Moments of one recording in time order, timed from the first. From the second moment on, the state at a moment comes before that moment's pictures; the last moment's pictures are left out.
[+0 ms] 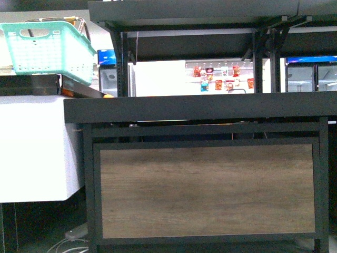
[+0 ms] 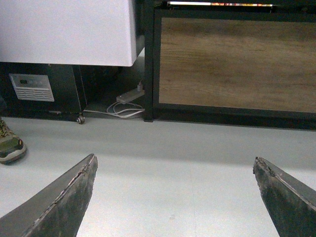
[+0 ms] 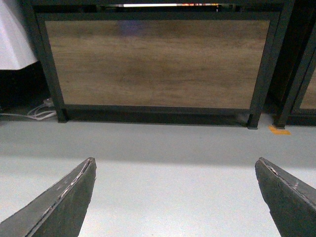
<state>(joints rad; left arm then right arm) 0.00 0.00 0.01 0.00 0.00 0.00 0.00 0.00 0.01 0.00 0.00 0.00</state>
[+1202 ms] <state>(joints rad) 0.00 0.00 0.01 0.00 0.00 0.00 0.00 0.00 0.01 0.00 0.00 0.00</state>
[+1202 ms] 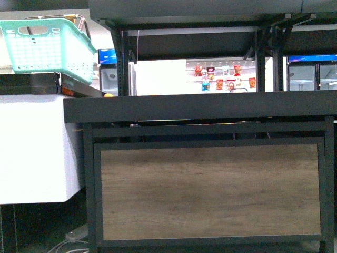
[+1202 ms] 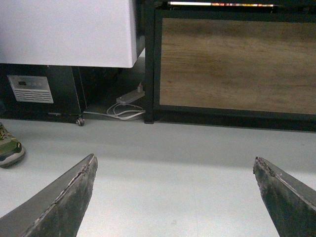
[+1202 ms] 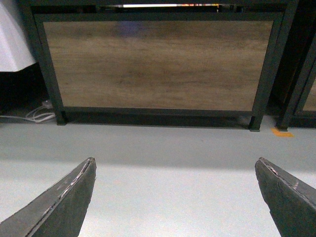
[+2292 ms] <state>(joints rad) 0.00 0.00 0.01 0.00 0.00 0.00 0.00 0.00 0.01 0.00 0.00 0.00</state>
